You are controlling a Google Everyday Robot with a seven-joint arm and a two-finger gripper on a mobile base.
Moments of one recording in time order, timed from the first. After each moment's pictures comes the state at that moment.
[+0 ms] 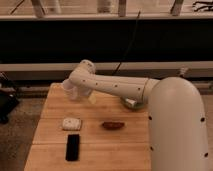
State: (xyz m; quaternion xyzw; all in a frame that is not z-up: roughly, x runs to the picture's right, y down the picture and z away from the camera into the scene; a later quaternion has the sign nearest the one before) arm -0.122 0.043 0.838 -0.17 -0.15 -0.42 0.88
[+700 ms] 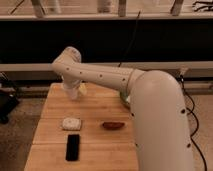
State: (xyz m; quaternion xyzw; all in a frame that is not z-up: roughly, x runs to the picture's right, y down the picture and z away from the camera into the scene) arm -0.170 -0.007 0.822 -0.18 -0.14 -0.48 0.85
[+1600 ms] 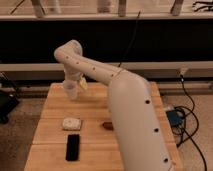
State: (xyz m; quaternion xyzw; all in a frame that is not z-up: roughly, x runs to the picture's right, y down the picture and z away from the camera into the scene) arm -0.164 -0.013 0.871 -0.25 -0.17 -0.47 0.83
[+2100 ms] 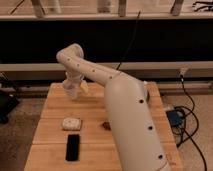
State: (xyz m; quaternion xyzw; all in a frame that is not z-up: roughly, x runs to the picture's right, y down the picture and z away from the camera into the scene) arm -0.159 0.004 0.891 -0.27 -0.18 -0.46 0.82
